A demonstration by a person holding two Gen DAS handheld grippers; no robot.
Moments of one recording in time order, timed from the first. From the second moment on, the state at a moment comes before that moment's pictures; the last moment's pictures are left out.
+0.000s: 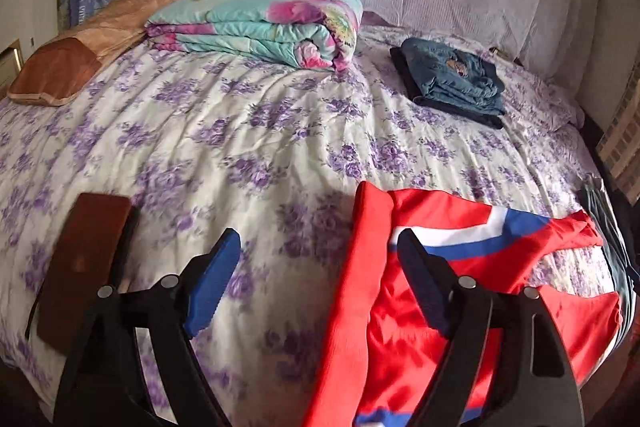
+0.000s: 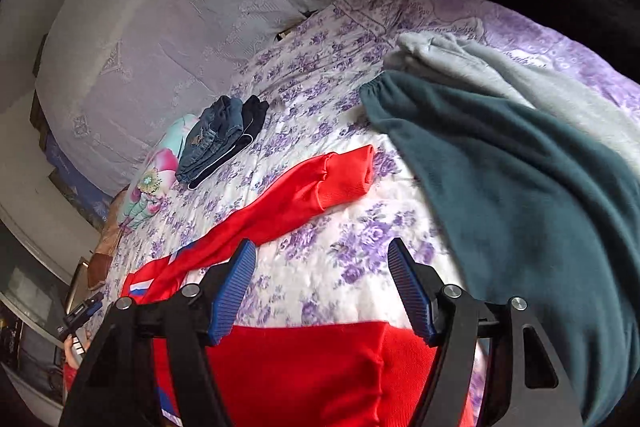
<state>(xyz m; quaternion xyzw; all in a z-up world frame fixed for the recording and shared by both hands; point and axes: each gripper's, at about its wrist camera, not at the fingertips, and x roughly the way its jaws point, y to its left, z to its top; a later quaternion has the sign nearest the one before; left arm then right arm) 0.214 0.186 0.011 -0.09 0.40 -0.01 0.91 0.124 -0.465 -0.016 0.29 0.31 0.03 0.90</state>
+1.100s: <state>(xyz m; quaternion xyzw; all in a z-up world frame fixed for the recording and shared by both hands) 0.322 0.194 -0.029 -0.20 0.43 -0.04 0.88 0.314 -0.483 -0.030 0.23 0.39 0.01 0.89</state>
